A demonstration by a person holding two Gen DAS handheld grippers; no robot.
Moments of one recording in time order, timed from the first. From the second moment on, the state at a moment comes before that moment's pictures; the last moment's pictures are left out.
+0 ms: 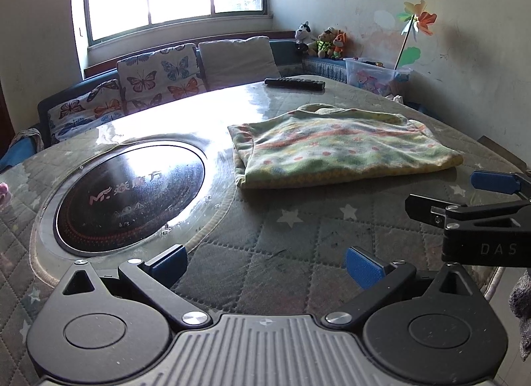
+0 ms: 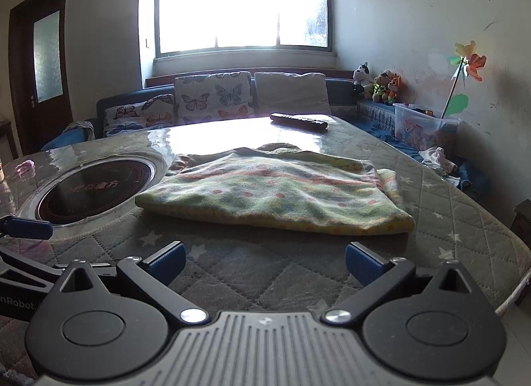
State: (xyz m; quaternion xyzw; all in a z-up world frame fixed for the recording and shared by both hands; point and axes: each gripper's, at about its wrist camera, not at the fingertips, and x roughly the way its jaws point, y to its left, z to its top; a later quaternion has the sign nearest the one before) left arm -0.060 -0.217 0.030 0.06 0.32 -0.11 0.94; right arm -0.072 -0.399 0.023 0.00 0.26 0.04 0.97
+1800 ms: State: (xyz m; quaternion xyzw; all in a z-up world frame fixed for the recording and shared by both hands) left arm -0.035 -0.227 0.031 0.06 0.34 -0.16 0.93; right arm -0.057 -0.397 0.038 0.00 0.26 0.03 0.96
